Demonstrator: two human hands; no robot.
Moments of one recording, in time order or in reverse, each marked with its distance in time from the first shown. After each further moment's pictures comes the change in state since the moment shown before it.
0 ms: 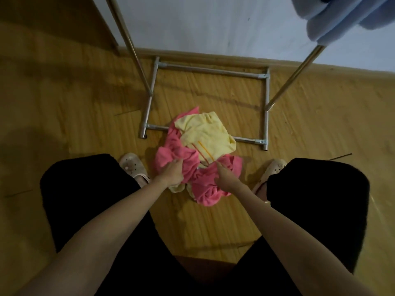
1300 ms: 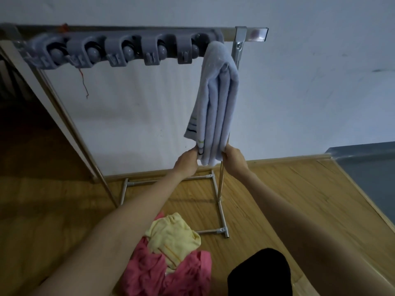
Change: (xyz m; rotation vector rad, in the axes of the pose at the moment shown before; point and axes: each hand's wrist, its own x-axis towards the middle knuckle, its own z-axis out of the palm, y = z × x) left_hand -0.028 0.338 -0.258 0.029 0.573 0.570; right_hand -0.132 -0.003 -0.381 0.133 0.981 -0.163
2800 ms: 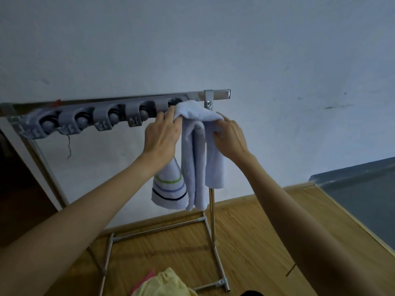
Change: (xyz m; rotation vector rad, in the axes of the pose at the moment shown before) left_hand 0.014 0.137 -0.191 0.833 0.617 0.224; right_hand 0.058 -0.097 -0.167 -0.174 0.446 -0.261
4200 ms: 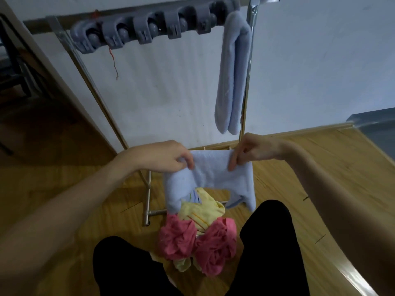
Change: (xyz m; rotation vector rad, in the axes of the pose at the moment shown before) left_hand -0.216 -0.066 -0.038 -0.664 -1.037 0.346; right_hand -0.189 -0.053 0.000 0.573 -1.203 0.023
